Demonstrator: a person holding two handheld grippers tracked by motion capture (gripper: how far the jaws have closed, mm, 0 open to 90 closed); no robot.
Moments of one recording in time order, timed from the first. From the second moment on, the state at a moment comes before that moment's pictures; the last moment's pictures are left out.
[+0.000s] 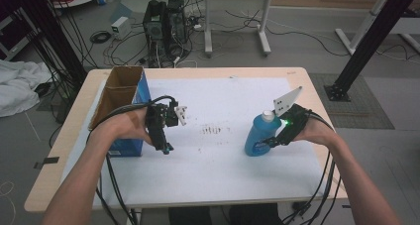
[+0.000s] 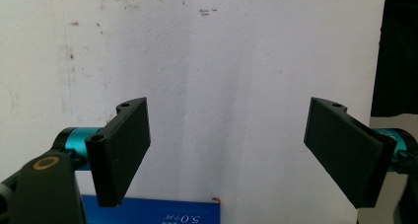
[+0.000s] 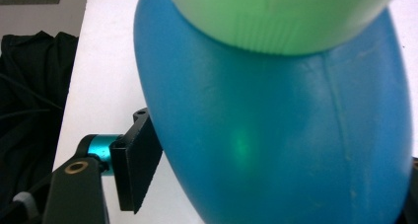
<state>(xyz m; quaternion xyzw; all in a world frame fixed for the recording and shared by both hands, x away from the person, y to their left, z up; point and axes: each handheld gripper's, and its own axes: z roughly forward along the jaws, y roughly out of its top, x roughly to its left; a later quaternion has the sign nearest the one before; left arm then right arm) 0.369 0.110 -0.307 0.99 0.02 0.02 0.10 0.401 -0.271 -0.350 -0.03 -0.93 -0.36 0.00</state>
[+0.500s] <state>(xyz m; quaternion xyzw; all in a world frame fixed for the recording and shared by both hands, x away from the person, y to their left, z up) 0.368 0.111 -0.308 0.99 0.03 0.02 0.11 0.403 -0.272 -0.352 -0.03 -0.93 -0.36 0.01</state>
